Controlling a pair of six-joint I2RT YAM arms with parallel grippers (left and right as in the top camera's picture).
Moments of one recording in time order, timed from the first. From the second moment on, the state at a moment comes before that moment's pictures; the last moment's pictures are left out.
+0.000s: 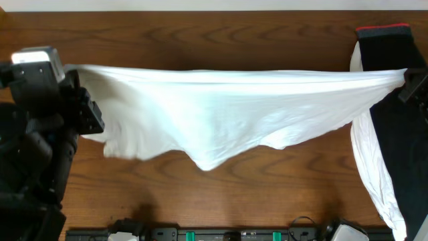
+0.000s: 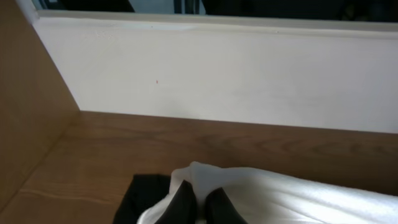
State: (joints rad) left arm -0.11 1.02 1.77 -1.06 -0.17 -0.09; right arm -0.47 1.22 1.60 -1.06 -0.41 0.12
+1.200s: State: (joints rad) left arm -0.11 1.00 2.15 -1.20 -0.13 -0.09; right arm -0.47 1.01 1.76 -1.06 -0.50 0.17
